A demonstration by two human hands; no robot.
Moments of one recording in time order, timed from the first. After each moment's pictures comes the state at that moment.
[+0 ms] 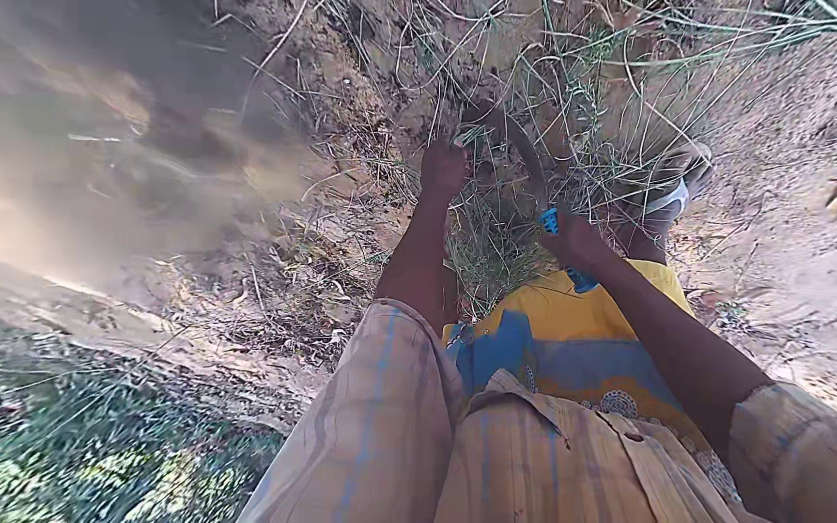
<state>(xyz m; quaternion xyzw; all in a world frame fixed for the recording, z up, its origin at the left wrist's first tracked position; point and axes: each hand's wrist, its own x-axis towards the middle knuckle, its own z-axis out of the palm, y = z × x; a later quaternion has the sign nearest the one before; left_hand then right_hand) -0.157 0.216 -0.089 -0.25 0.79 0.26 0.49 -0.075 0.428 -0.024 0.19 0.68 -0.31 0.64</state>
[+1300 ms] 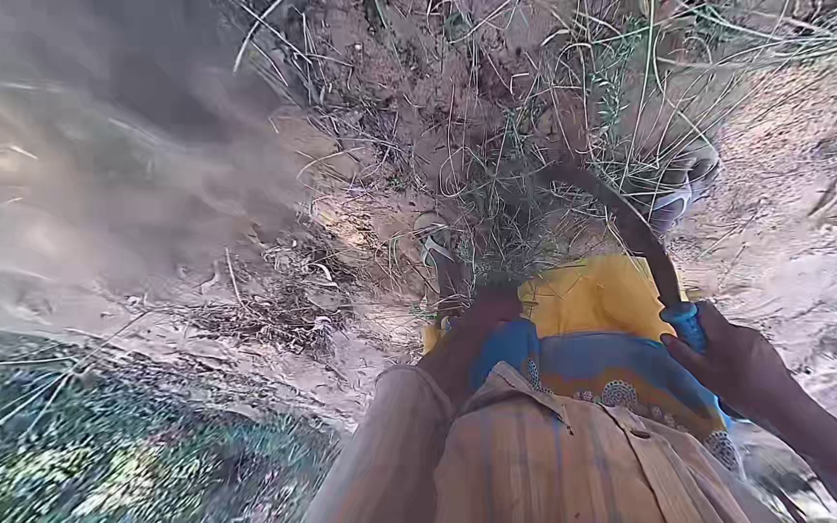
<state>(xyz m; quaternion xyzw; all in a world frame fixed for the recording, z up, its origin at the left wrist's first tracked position) 0.014 0.248 -0.016 0.03 0.56 0.15 0.81 -0.010 0.531 0.140 0.08 0.81 -0.22 0.54</state>
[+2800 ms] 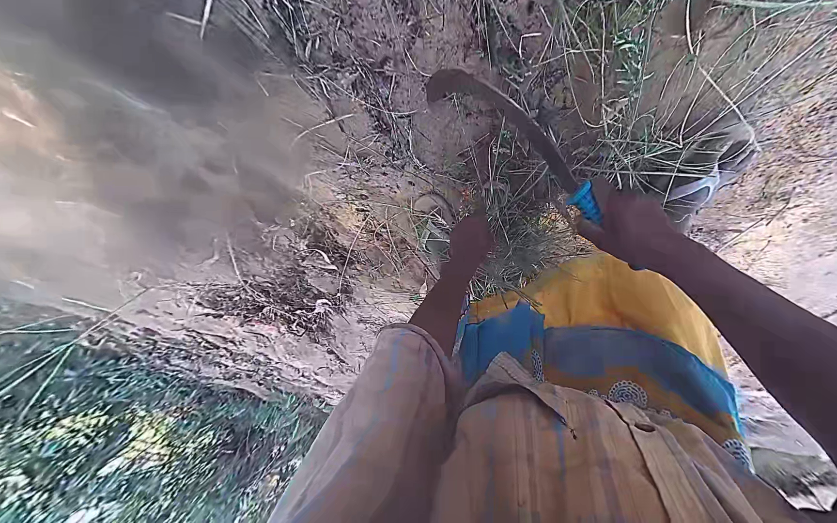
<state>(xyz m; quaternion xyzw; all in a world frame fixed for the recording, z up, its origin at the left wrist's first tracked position) -0.017 0.222 -0.075 -0.19 0.71 0.11 0.67 -0.086 0.450 0.002 -0.06 0.78 -0.24 0.58</state>
